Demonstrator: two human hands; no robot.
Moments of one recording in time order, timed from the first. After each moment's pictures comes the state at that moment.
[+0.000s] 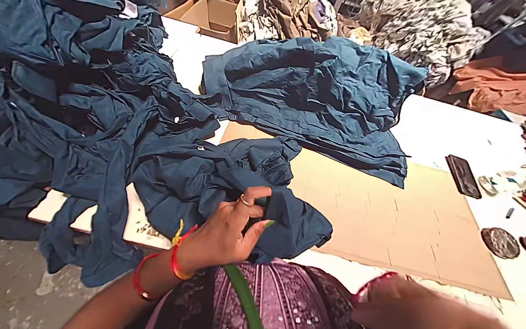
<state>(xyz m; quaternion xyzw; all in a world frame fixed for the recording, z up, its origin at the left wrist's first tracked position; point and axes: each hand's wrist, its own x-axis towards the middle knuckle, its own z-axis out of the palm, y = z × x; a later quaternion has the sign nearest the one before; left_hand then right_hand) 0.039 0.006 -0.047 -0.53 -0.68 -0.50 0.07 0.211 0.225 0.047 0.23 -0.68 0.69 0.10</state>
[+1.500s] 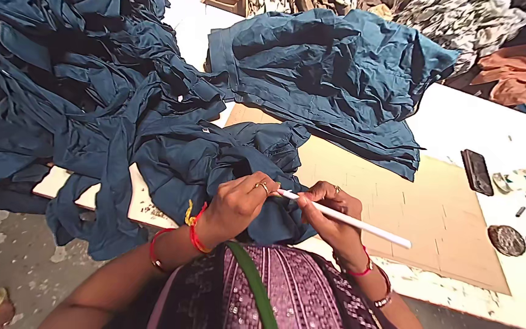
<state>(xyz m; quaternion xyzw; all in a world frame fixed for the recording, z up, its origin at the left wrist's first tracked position) 0.037 0.019 -0.058 -0.47 -0.74 -0.41 0.25 0.126 0.205 -0.041 0.10 -0.75 0.60 0.25</state>
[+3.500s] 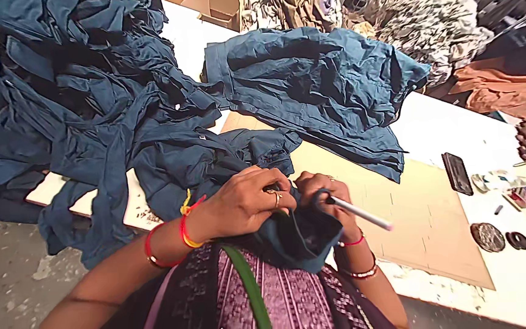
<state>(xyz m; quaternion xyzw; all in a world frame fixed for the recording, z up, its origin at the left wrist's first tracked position) 0.023 0.021 -0.022 -0.62 -0.61 -0.48 0.12 0.107 0.228 -0.027 0.27 -0.69 0.65 0.17</state>
